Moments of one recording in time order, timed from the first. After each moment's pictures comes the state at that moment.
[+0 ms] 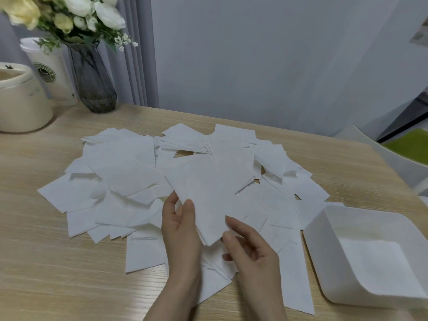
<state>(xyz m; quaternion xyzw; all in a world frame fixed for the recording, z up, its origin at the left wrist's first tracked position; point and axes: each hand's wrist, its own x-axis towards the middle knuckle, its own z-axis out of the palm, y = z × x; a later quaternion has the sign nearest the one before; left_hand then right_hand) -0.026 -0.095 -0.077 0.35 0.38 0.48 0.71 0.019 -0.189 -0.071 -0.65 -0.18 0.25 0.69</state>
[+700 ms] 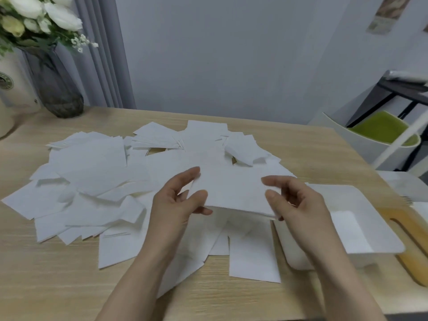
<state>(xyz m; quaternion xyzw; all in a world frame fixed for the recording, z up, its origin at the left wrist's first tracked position) -0.023 -0.101 -0.042 0.54 0.28 0.34 0.72 0.107 -0.252 -0.009 -0.76 -0.28 0.13 0.57</state>
